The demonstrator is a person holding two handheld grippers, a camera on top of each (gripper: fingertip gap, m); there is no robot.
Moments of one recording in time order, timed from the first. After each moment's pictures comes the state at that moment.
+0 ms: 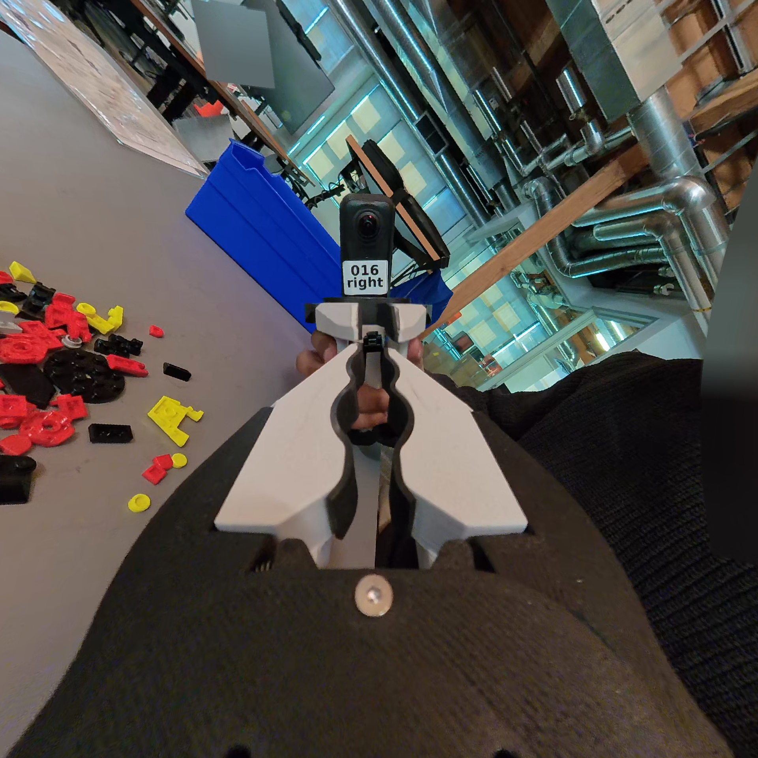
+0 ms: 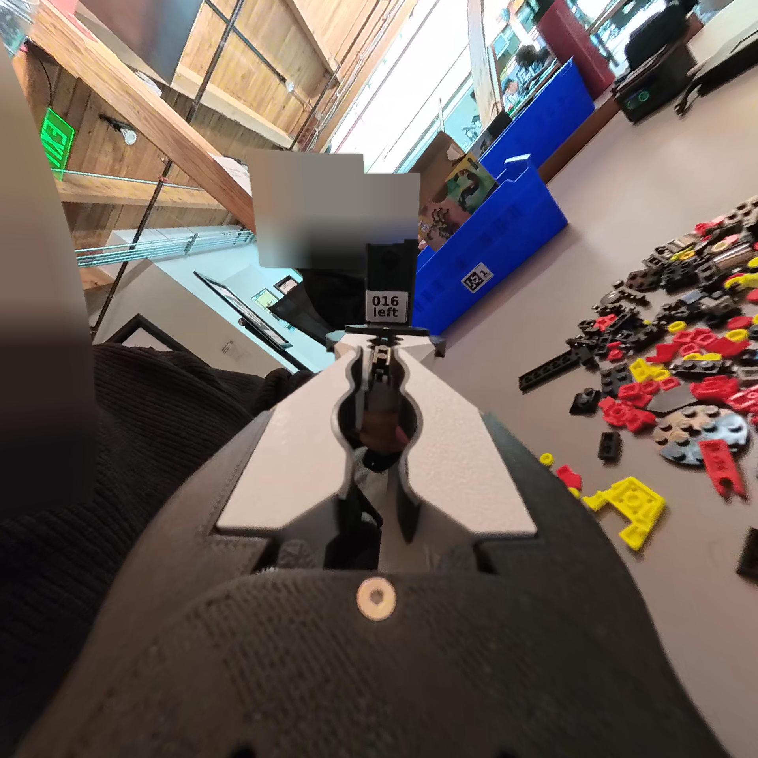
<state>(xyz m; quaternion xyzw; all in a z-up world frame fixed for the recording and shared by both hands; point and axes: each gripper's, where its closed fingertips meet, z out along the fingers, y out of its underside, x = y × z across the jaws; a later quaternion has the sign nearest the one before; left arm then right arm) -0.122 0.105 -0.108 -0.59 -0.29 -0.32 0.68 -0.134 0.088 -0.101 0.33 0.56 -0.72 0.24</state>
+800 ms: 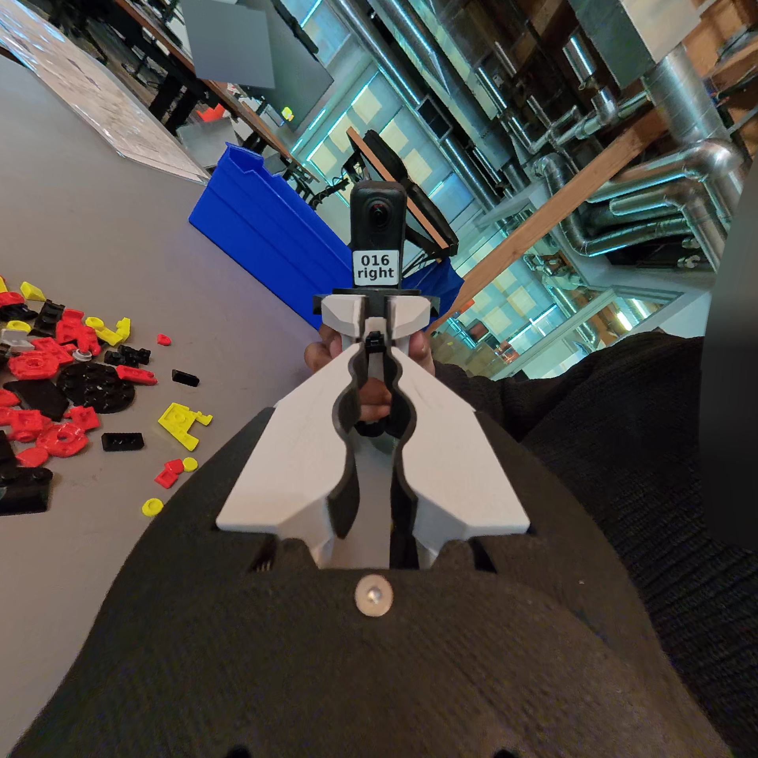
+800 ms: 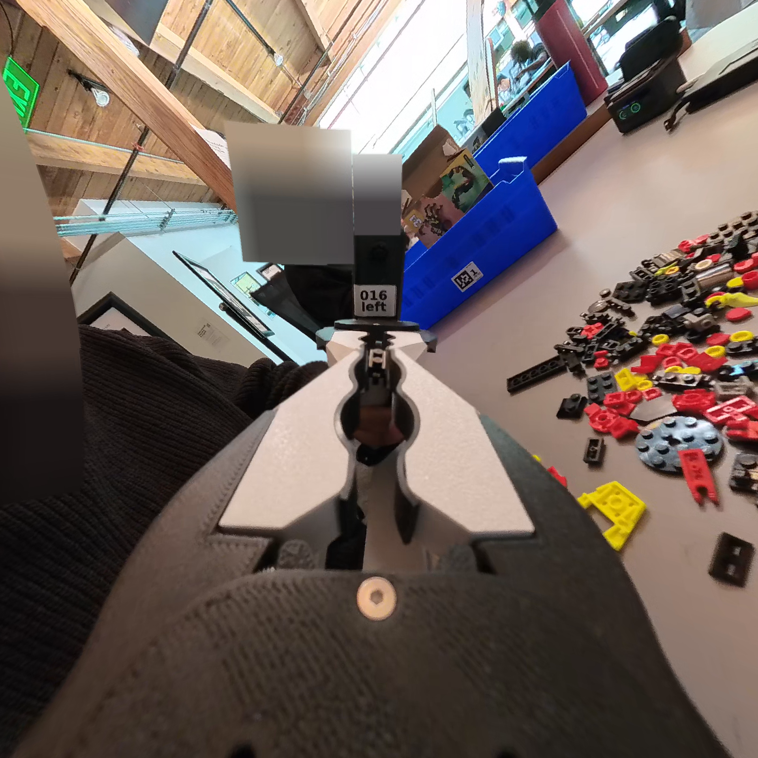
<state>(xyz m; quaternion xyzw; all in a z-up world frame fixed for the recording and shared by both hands) -0.119 0.105 -0.108 -0.61 -0.27 -0.29 0.68 -0.133 0.087 -0.100 0.32 0.58 -0.72 0.21</state>
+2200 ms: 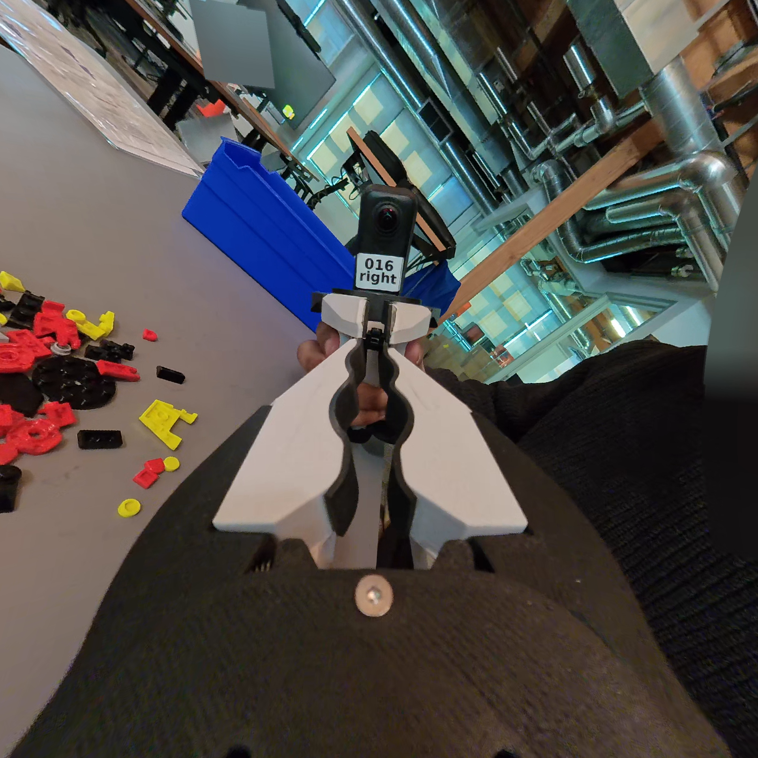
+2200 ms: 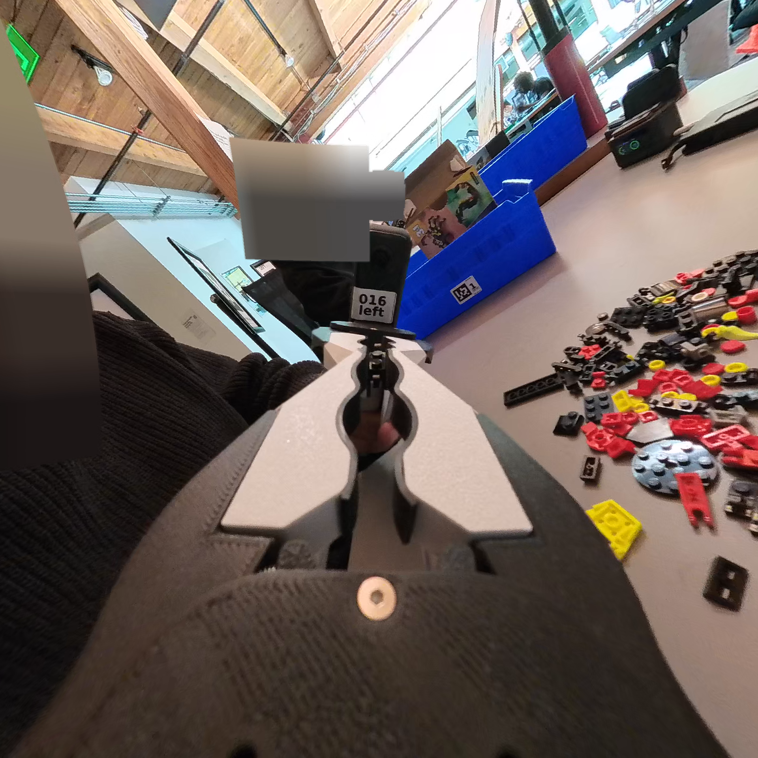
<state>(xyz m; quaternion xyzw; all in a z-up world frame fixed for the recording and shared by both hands) -0.115 0.107 -0.105 -0.61 -0.28 -0.30 0.68 -0.129 0.084 -0.095 0.29 0.59 -0.73 0.17</state>
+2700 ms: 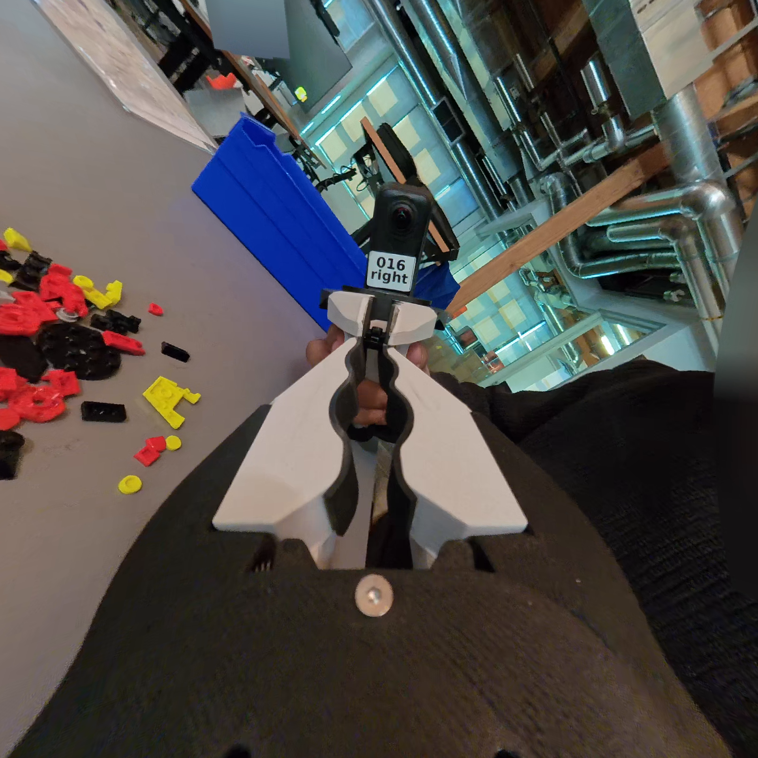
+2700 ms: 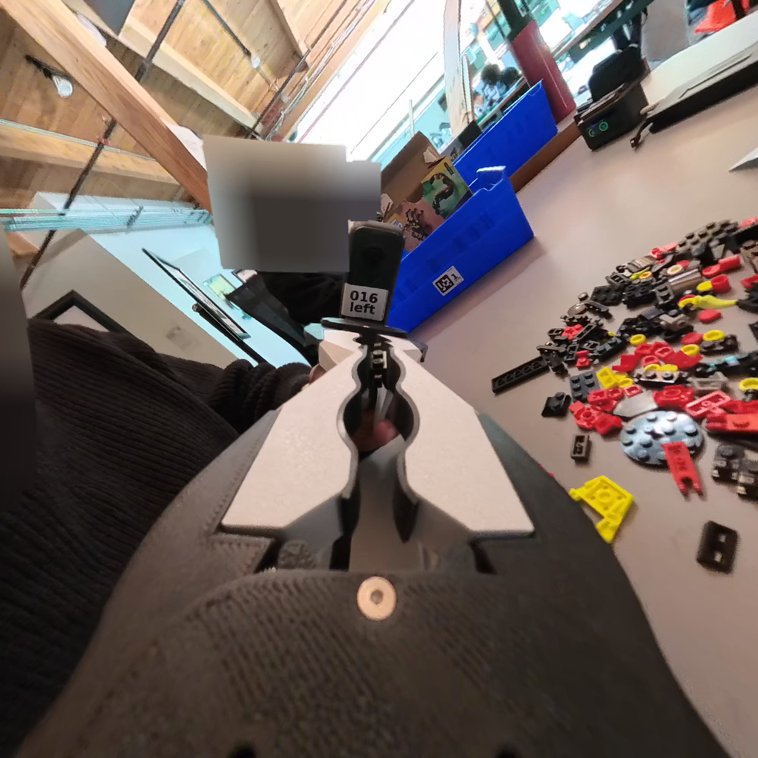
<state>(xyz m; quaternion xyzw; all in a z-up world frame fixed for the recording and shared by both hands) -0.120 0.108 -0.113 -0.60 -0.31 -0.33 0.66 -0.134 0.084 -0.104 0.33 0.59 -0.72 0.17</state>
